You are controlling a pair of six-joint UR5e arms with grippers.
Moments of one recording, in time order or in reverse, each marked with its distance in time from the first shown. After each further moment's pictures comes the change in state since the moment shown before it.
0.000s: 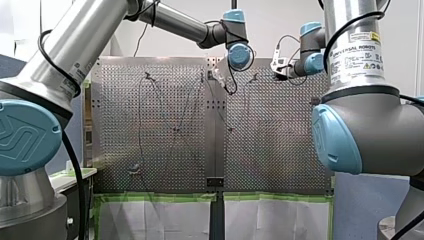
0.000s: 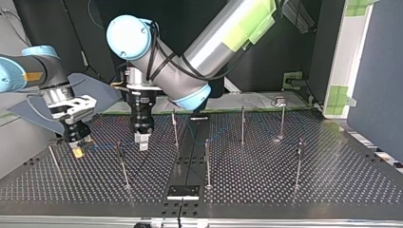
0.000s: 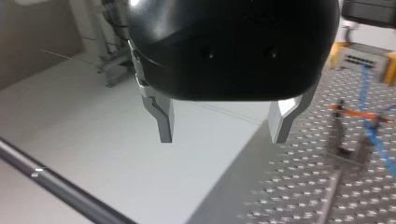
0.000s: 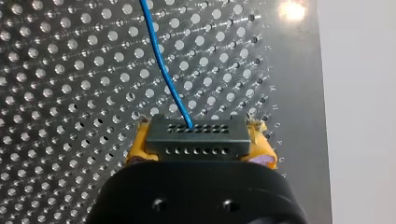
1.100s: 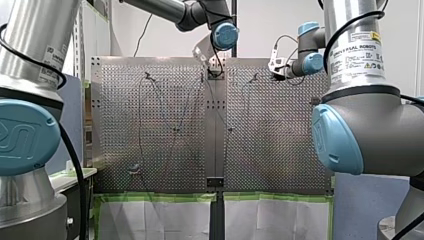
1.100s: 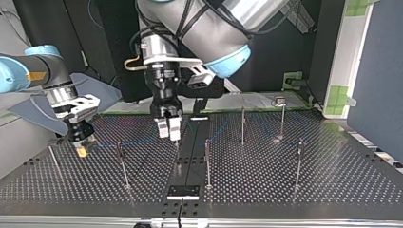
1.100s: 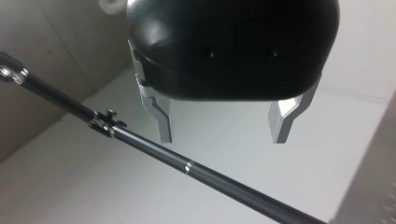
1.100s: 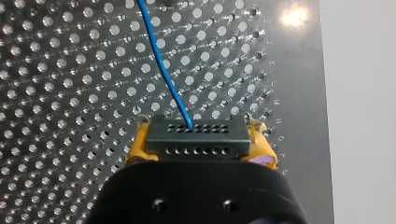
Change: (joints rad) left arm -0.011 0.270 -0.270 0.264 -0.154 0.121; right arm 0.017 0.000 0.000 0.006 0.004 -0.006
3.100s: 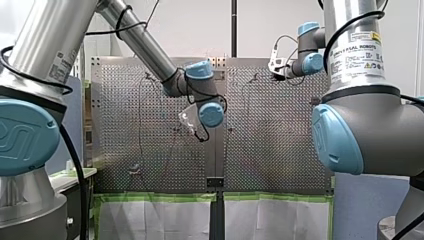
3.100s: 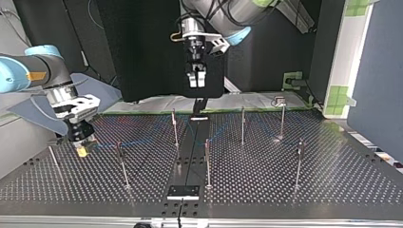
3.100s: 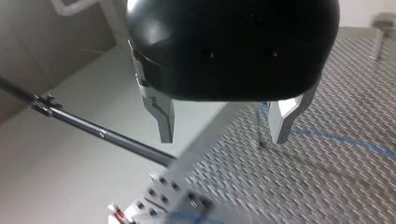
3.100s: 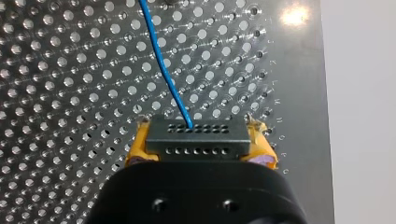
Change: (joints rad) left arm -0.001 -0.125 -0.580 0.580 0.010 0.002; right arm 0.000 0.000 0.001 0.001 0.002 -0.001
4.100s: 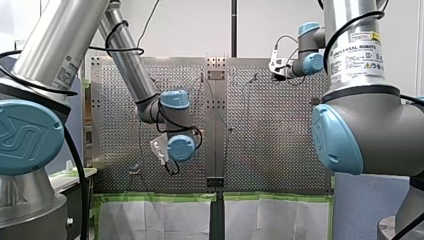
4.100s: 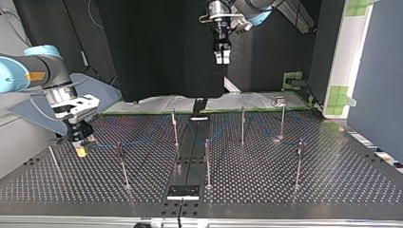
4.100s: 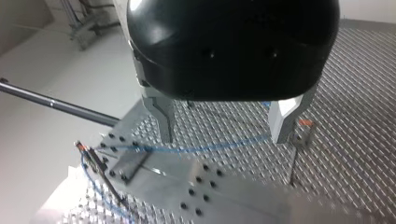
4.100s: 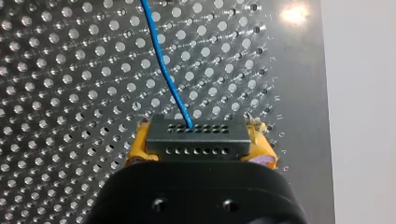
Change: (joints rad) left arm 0.042 -0.031 -0.304 0.143 0.000 0.000; right arm -0.004 0.001 0.000 -0.001 0.000 0.003
